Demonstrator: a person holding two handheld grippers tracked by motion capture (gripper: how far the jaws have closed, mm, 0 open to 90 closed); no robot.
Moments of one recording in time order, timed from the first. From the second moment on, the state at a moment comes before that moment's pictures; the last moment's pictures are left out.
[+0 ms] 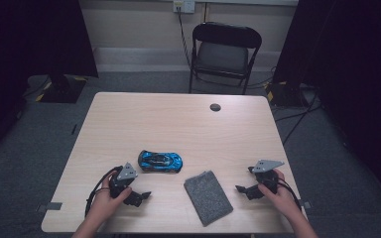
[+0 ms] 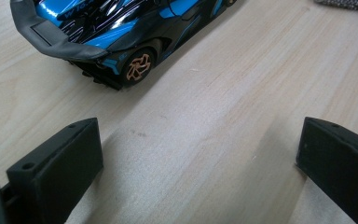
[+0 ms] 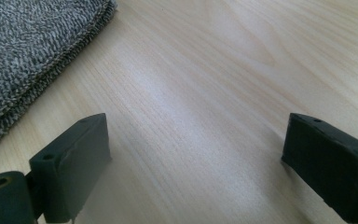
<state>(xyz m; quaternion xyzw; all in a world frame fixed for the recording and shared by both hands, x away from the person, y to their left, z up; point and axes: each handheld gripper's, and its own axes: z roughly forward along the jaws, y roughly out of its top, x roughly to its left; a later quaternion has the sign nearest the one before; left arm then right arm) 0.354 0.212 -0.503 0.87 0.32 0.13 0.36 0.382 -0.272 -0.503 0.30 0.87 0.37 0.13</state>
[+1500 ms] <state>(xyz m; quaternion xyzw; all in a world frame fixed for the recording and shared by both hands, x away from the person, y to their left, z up) 0.354 0.212 -0.503 0.87 0.31 0.12 0.36 0.418 -0.210 -0.469 0.24 0.88 0.41 0.09</state>
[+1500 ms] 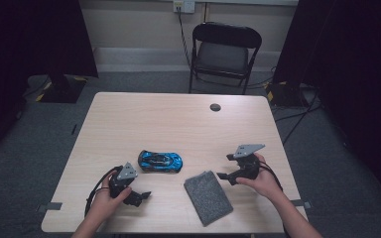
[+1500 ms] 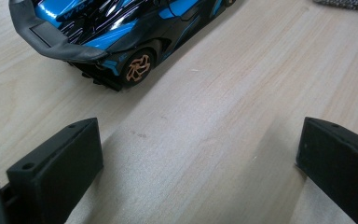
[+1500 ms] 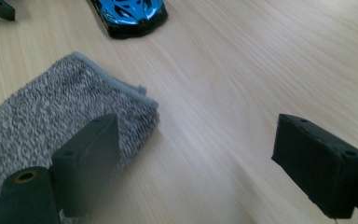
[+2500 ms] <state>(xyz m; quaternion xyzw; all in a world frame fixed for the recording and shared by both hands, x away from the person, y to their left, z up) 0.354 0.212 -0.503 0.87 0.31 0.12 0.37 0.439 -0.127 -0.460 0.18 0.89 0.40 0.07</state>
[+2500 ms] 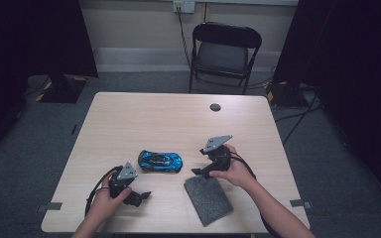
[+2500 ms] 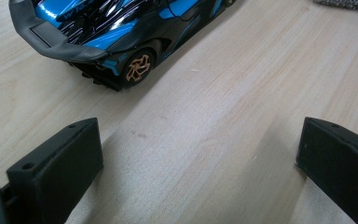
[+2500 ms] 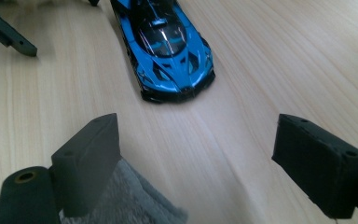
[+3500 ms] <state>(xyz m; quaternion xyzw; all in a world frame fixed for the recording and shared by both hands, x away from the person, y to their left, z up) 0.354 0.212 -0.503 0.87 0.31 0.12 0.37 0.451 -0.061 -0.464 0.13 0.90 0.41 0.05</state>
